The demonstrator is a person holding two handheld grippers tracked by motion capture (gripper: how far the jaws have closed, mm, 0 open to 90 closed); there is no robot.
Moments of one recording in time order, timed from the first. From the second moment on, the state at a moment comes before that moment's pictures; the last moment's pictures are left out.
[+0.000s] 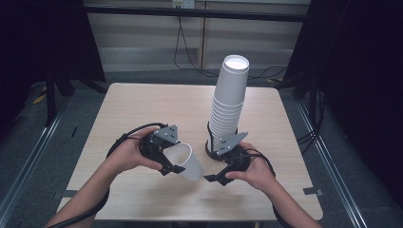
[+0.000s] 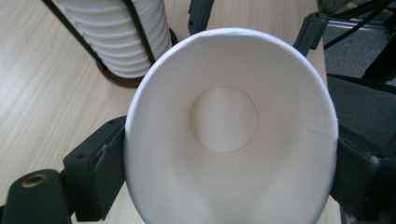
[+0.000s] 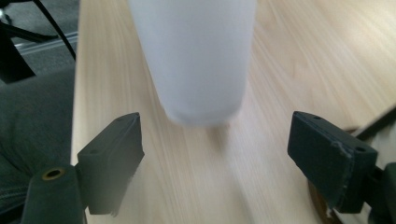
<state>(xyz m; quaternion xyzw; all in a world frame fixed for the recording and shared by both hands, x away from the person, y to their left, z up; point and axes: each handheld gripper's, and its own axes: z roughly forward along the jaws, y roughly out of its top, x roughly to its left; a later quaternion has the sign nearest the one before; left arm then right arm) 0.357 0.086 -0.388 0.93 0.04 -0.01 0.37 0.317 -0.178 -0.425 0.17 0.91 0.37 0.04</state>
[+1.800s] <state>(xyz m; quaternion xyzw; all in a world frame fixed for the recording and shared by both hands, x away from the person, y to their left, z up) 0.388 0.116 -0.393 0.94 0.15 0.04 0.31 0.304 -0.225 -0.504 0.25 0.89 0.37 0.09</state>
